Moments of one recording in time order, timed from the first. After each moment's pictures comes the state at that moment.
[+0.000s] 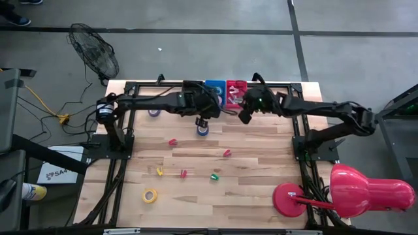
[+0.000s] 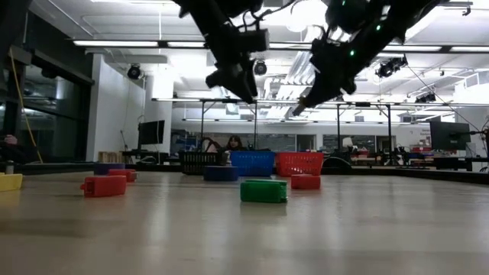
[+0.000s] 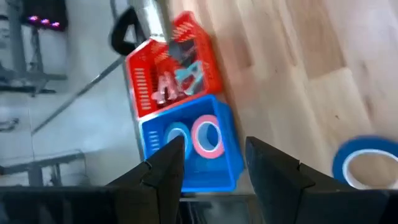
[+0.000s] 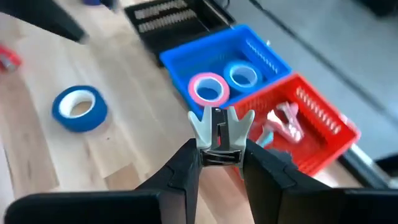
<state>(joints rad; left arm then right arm) 0.19 1.78 1.51 -0.56 -0.39 0.73 -0.41 1.28 0.81 -0.20 0.17 0.10</state>
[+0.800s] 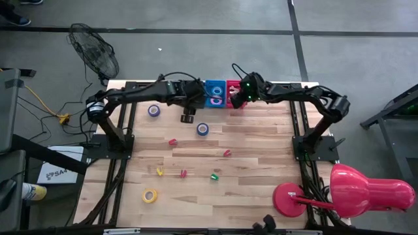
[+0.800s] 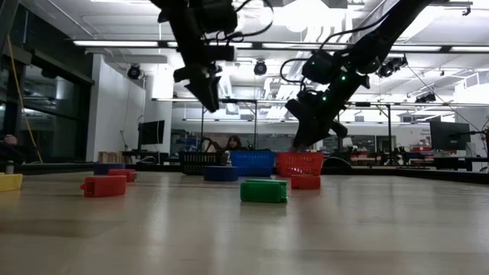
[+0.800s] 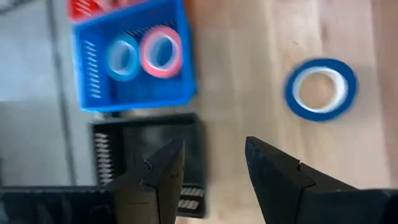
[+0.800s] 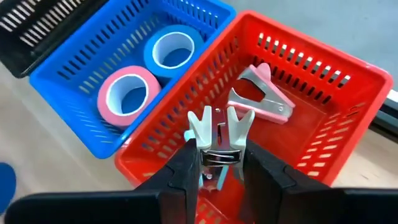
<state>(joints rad) 0.35 1.67 1.41 -0.80 -0.18 0.56 -0.66 1.66 0.92 -0.06 0.02 0.31</state>
